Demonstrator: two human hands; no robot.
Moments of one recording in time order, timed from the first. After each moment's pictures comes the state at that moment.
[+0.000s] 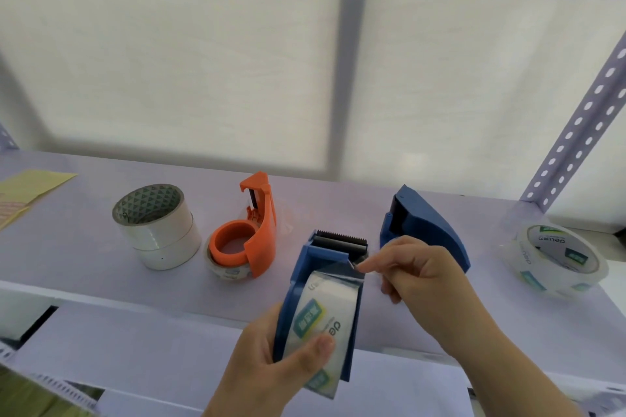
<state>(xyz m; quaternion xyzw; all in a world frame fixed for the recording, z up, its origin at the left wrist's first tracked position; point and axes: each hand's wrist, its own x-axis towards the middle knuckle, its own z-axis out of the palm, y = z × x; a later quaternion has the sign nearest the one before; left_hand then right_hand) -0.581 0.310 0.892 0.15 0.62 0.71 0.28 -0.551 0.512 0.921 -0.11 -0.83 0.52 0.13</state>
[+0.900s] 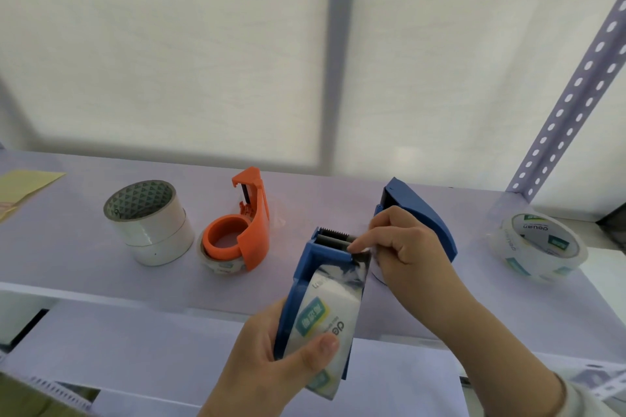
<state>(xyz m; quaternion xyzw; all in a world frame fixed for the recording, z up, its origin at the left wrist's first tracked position) -0.571 0.312 0.899 0.18 0.65 0.69 0.27 -0.559 0.516 0.918 -0.04 -0.92 0.33 0.21</state>
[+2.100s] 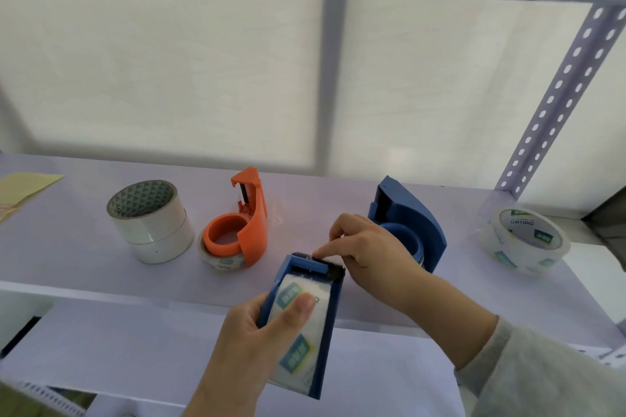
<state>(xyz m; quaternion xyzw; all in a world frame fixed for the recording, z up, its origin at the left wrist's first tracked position) -0.572 0.309 0.901 0.03 0.65 0.71 0.27 -0.587 0.510 0.898 0.09 -0.97 0.16 0.14</state>
